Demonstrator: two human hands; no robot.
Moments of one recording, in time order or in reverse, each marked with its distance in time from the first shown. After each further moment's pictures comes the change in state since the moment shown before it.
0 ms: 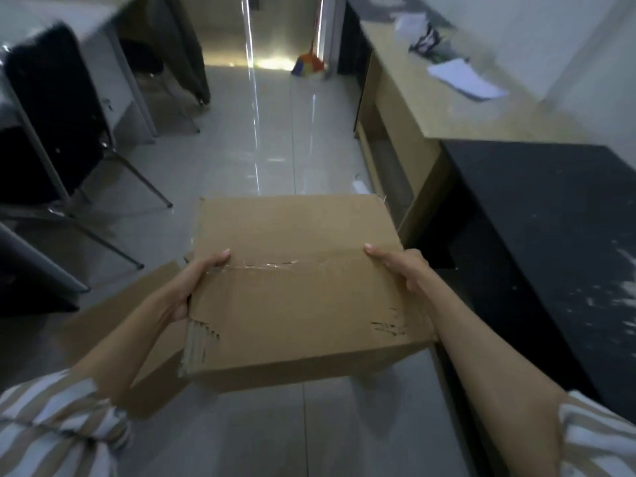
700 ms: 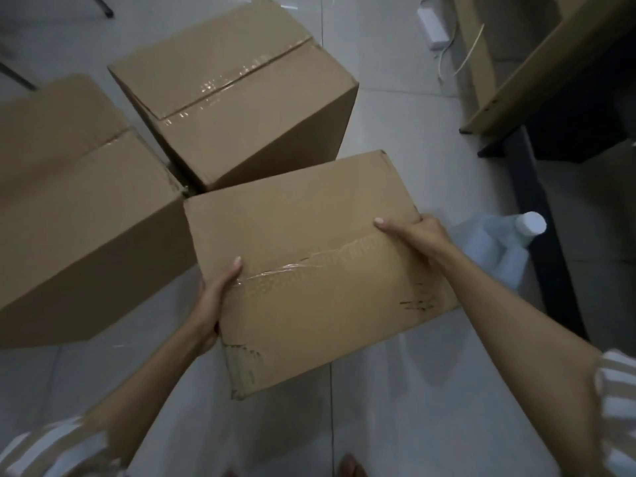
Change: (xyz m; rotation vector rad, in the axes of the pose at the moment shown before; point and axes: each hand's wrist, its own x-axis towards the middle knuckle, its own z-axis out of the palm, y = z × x) left_hand 0.286 -0.410 -0.021 -0.246 0.167 -0.118; right_hand 0.284 0.291 0.234 -0.268 -0.053 0.034
